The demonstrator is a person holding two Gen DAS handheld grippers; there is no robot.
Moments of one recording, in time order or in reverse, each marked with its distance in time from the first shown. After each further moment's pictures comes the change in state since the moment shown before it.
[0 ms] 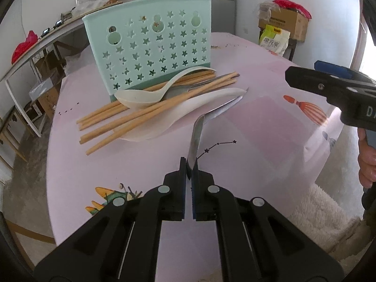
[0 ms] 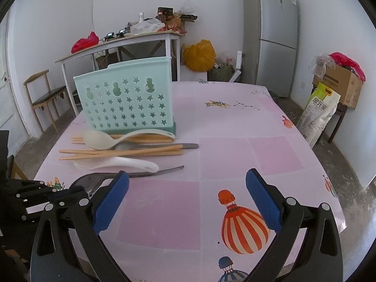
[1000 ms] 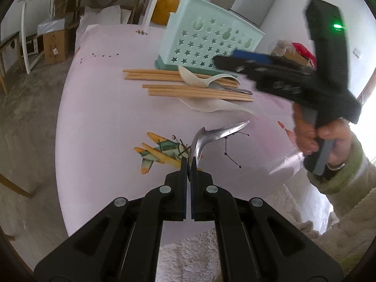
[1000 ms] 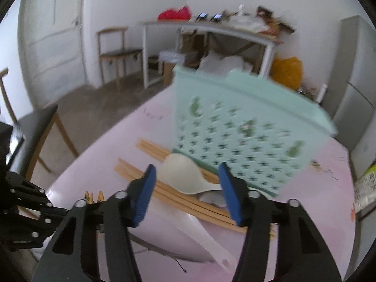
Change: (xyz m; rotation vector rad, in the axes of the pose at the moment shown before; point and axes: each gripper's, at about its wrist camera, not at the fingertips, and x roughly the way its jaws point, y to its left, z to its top) left arm -0.042 0.083 -0.043 -0.368 0.008 -0.197; right arm 0.066 0.126 0.060 -0.439 0.087 0.369
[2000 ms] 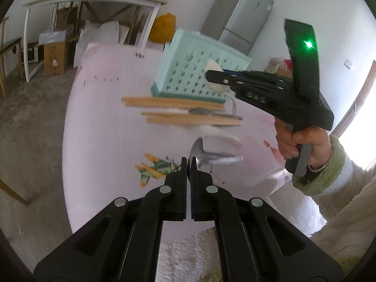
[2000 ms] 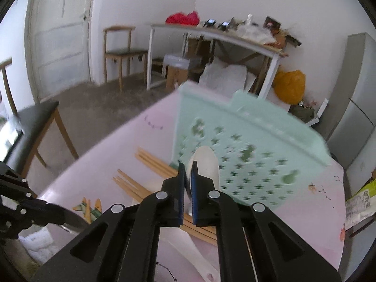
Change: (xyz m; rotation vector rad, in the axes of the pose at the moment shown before) left arm -0.038 -0.007 0.007 0.002 -0.137 -0.037; right arm -0.023 -0.007 0.017 -0.045 -0.071 -0.025
